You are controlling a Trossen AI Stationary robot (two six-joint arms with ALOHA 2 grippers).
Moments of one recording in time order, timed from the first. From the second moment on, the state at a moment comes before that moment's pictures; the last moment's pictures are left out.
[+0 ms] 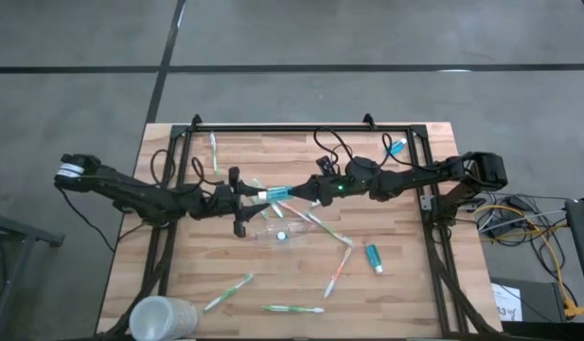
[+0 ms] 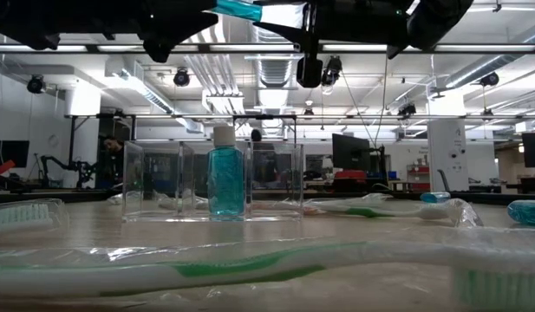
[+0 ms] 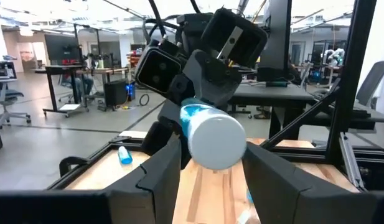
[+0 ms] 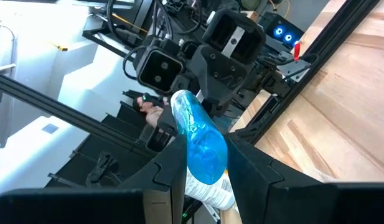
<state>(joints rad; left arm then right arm) -0.18 1.08 0.43 0.83 -0.33 0.01 -0.07 1.56 0.84 0.76 -0.20 1.09</state>
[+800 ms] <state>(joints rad) -0.18 1.03 0.42 0.81 -0.33 0.00 -0.06 1.56 0.84 0.76 -0.21 1.07</state>
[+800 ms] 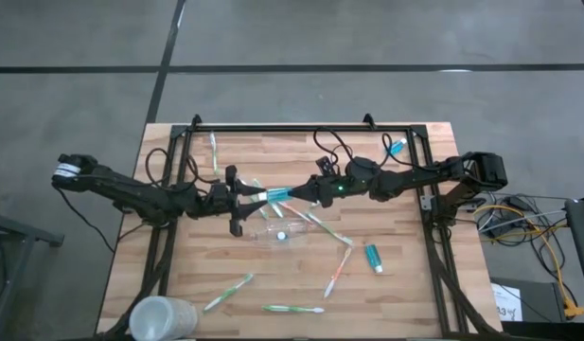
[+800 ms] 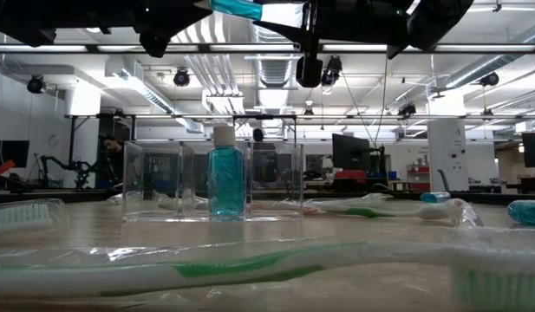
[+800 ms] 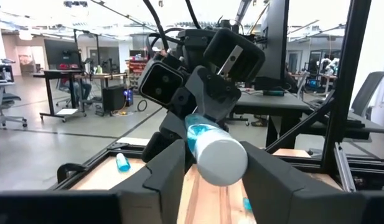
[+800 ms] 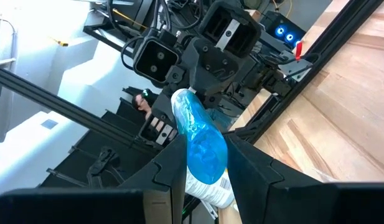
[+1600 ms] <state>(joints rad) -0.18 1.03 0.42 0.81 -0.33 -0.03 -0.06 1.56 0.84 0.76 -0.21 1.07</state>
